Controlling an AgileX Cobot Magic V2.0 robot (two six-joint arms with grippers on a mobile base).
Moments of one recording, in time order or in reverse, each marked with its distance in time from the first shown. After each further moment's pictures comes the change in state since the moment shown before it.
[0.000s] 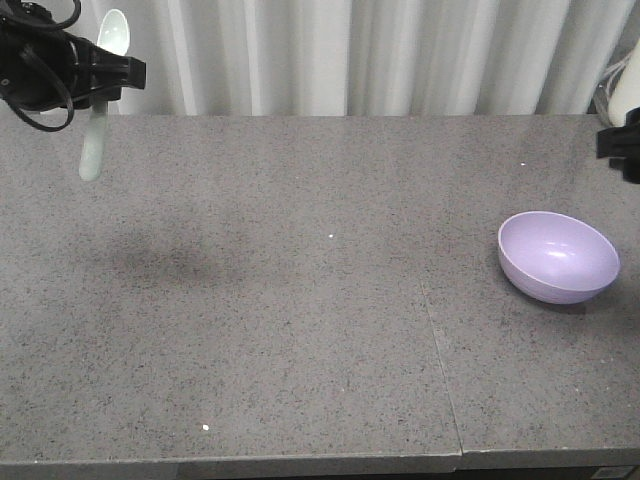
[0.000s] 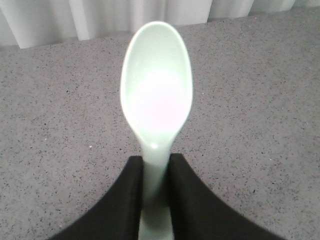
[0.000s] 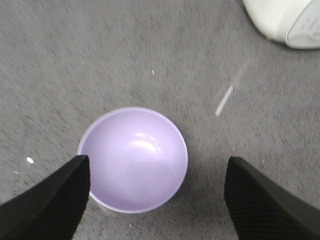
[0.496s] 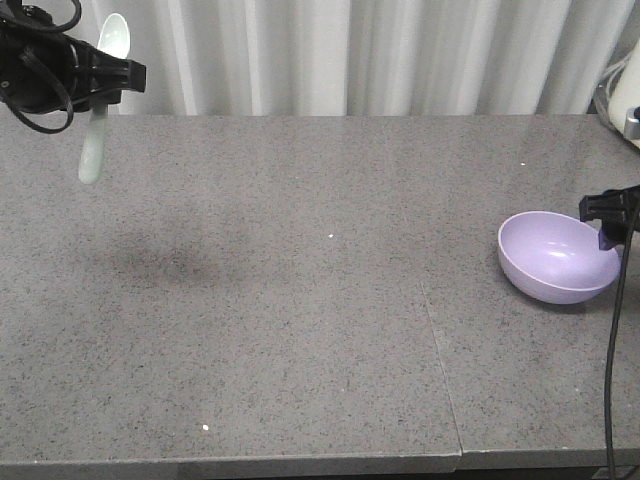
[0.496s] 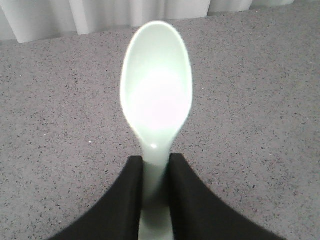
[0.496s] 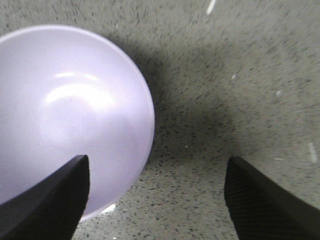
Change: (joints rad) left arm 0.000 0.000 0.000 0.000 0.010 0.000; right arm -0.191 0.331 -0.022 0.127 0.051 -0.107
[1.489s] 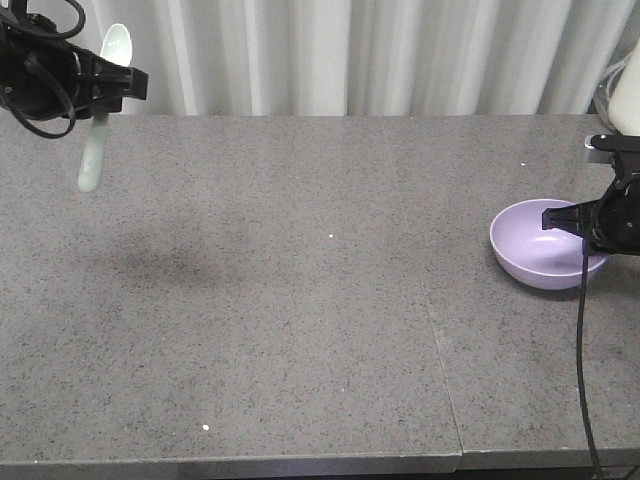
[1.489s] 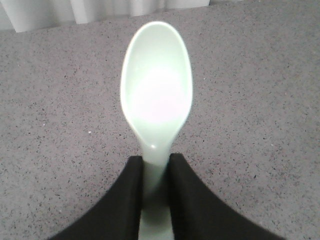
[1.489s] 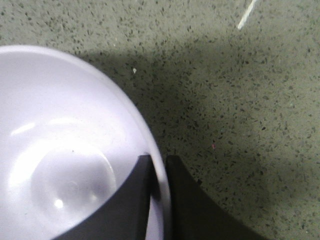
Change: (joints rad) left arm 0.000 0.008 0.000 0.000 0.033 0.000; right arm -0.023 0.223 -0.016 0.056 -0.257 -0.029
